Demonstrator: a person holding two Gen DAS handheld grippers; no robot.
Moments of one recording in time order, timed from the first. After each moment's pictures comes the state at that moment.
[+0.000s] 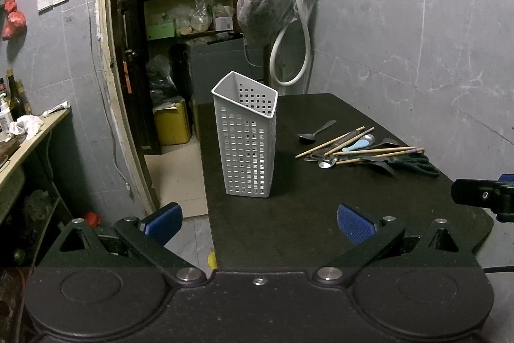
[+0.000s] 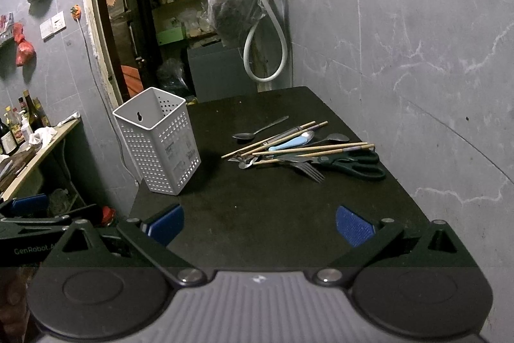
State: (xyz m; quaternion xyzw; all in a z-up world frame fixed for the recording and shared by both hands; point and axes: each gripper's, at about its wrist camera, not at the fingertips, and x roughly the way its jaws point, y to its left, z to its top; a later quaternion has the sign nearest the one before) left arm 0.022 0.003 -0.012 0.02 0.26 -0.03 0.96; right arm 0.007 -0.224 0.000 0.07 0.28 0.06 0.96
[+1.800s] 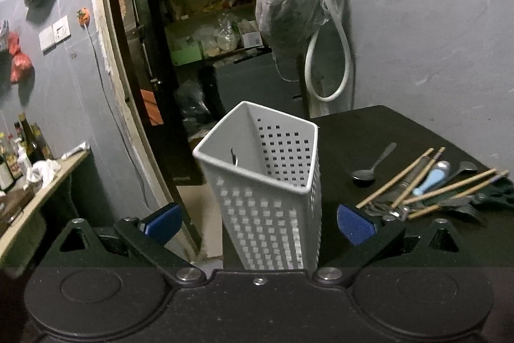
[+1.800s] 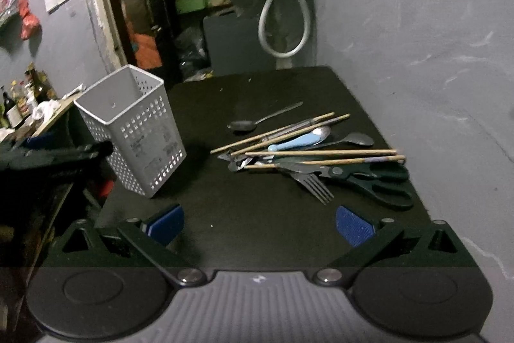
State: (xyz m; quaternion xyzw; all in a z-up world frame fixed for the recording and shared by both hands) left arm 0.180 -0.026 -0.036 0.10 0.23 0.06 0.97; right arm 0.130 -0.252 -0.031 0.03 0.34 0.13 0.93
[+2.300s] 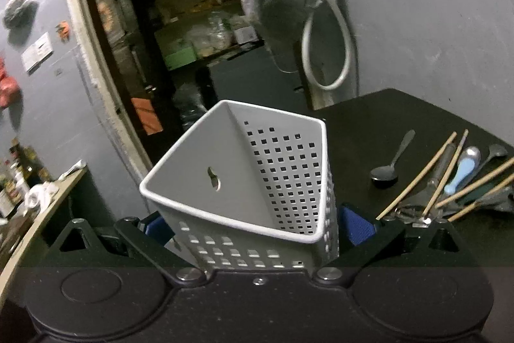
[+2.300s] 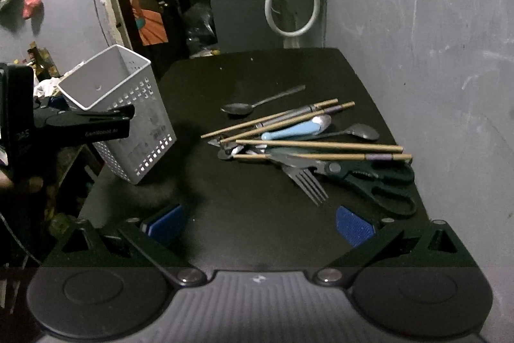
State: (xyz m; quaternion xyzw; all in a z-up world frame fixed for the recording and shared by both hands) left arm 0.242 -0.029 -0.058 0.15 0.24 0.05 0.96; right arm 0.156 -0.257 -0.042 0.02 0.38 0.13 0.92
